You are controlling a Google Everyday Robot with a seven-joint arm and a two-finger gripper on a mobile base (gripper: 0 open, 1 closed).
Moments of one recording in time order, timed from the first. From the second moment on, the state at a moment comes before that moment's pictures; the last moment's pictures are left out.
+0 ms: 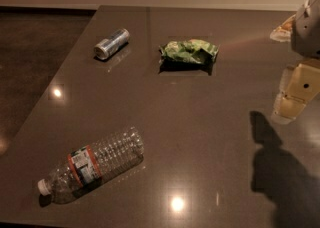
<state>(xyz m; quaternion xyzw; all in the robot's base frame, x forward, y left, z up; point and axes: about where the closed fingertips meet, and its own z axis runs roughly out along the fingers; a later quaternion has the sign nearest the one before) 0.438 -0.217 0.976 -0.60 0.78 -0.03 0.16</state>
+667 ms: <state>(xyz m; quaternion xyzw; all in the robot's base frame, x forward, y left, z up) 0.441 -0.208 0.981 -0.61 0.78 -0.02 0.16</state>
